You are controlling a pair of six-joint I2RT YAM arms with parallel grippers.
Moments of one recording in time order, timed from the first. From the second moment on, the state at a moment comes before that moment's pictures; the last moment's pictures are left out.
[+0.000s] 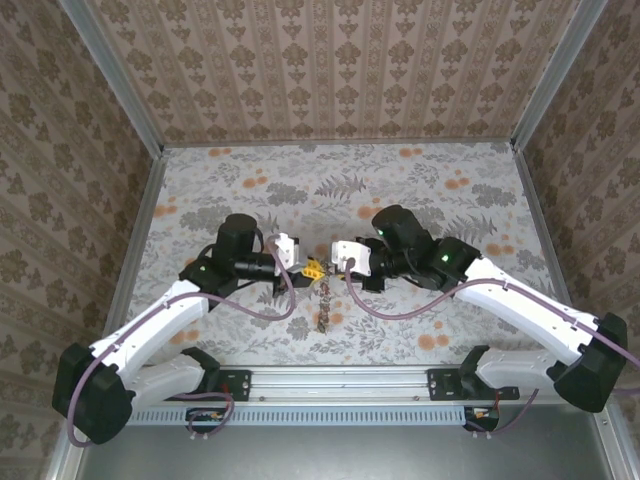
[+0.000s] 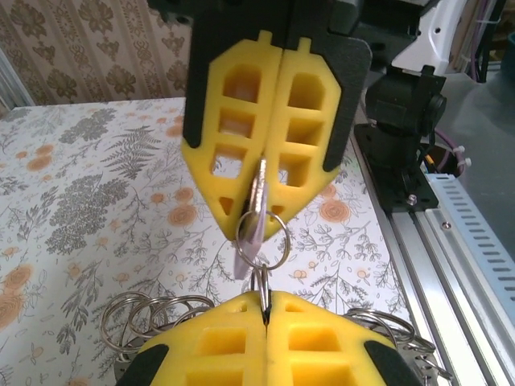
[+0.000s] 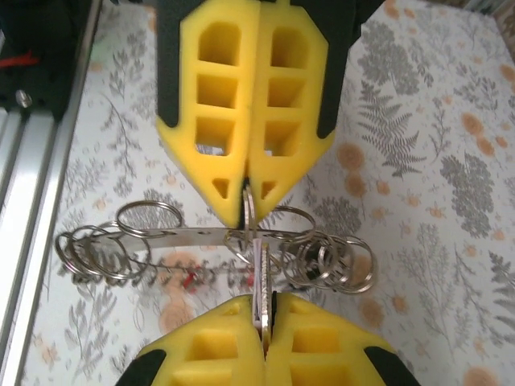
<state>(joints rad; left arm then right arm) -0.63 1.05 0.71 -0.17 0.94 0.50 0.79 1.20 1.11 -0.65 -0.30 -0.69</state>
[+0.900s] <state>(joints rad) -0.55 1.05 0.65 -0.11 0.87 0.39 0.96 1.30 1.25 -0.78 0.26 -1.21</state>
